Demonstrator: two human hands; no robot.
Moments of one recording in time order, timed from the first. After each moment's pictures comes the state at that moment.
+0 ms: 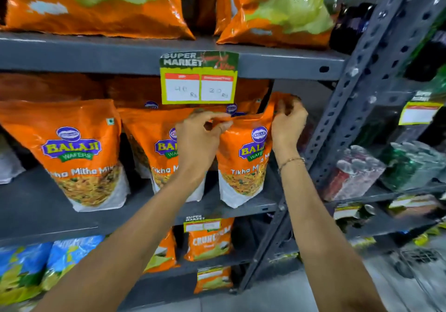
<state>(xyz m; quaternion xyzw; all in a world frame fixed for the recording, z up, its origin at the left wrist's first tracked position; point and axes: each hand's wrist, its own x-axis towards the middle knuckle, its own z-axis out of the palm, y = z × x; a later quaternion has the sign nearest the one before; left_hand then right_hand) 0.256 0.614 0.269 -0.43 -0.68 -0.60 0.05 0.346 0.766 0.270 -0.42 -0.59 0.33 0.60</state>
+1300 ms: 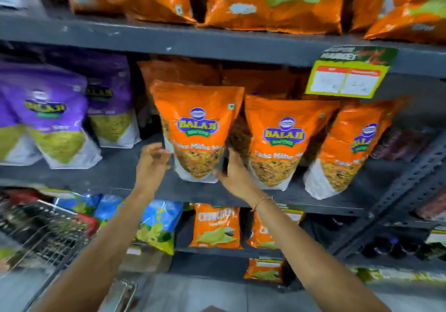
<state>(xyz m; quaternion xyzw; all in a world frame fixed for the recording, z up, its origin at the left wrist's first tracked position) 0.050 0.389 0.147 -0.18 -0.73 -0.65 -0.08 0.177 0.553 0.128 -0.17 -0.88 0.39 0.19</state>
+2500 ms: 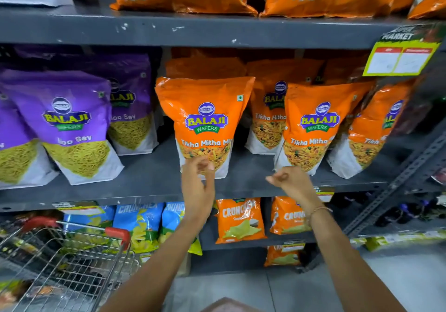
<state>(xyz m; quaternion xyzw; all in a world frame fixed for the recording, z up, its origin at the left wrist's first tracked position) 0.066 0.351 0.121 -0.32 -0.70 -0.64 0.05 0.215 0.531 0.120 -0.42 -0.84 0.31 0.16</state>
